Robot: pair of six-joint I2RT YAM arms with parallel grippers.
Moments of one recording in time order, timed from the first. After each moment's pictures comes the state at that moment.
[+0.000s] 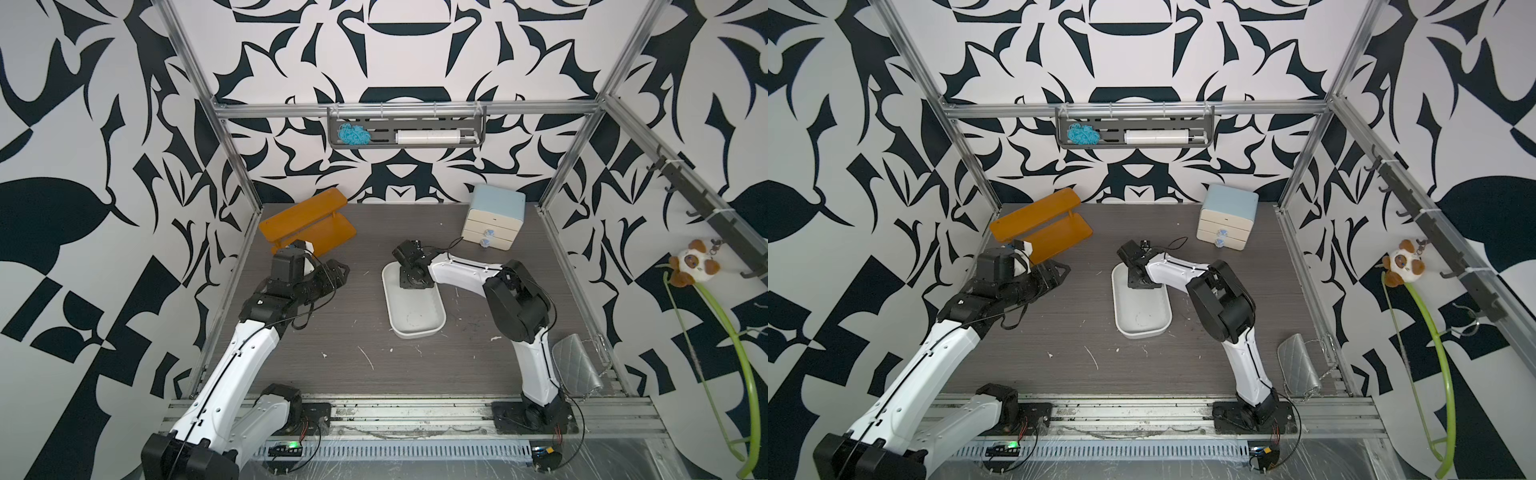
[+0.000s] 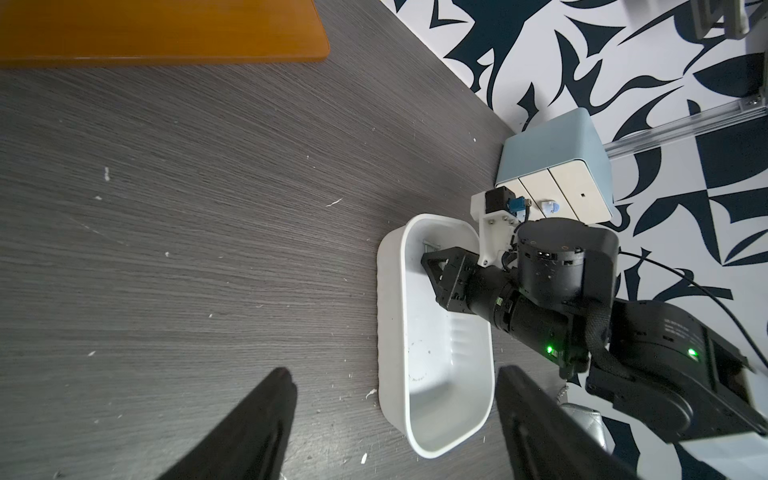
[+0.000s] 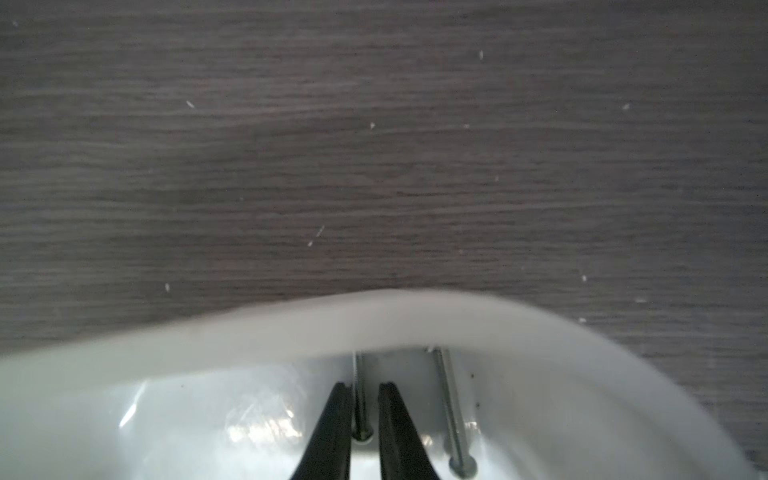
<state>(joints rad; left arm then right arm) -0.25 0.97 0.86 -0.54 0.28 -0.70 0.73 2.13 1.53 -0.59 0.26 0.64</state>
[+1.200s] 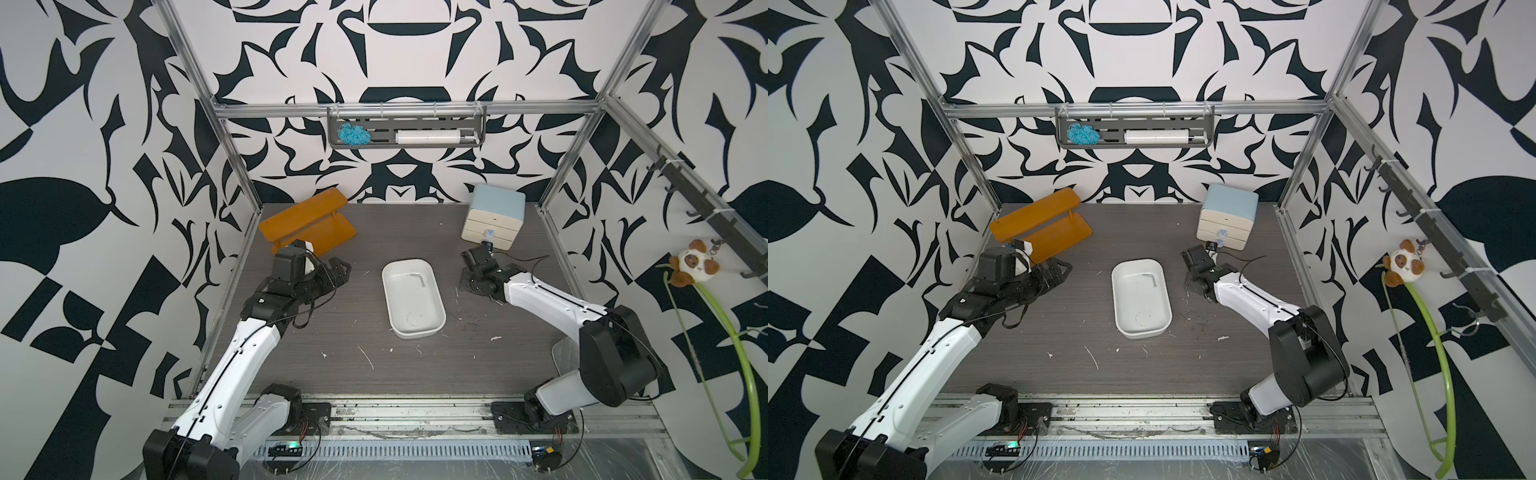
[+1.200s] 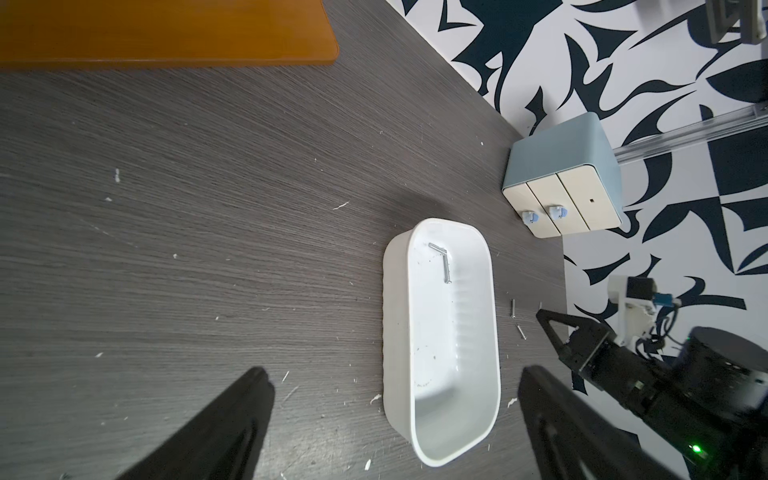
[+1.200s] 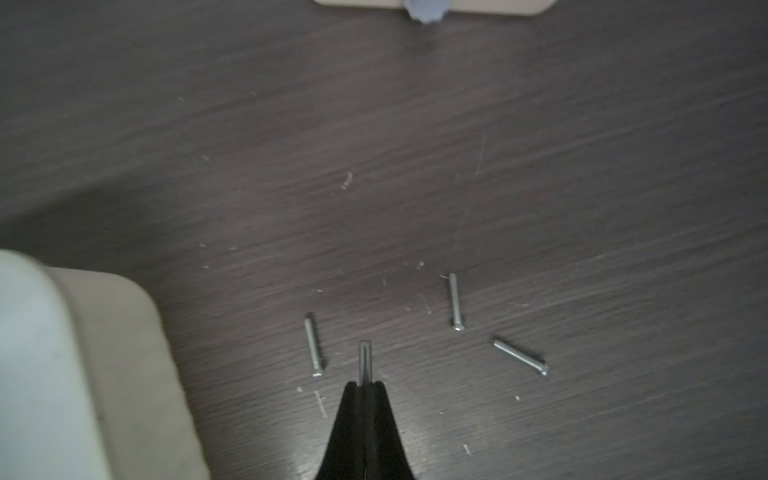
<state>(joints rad) -0.25 0.98 0.85 -0.54 0.26 -0.71 0.46 1.51 0.94 -0.52 0.34 0.61</state>
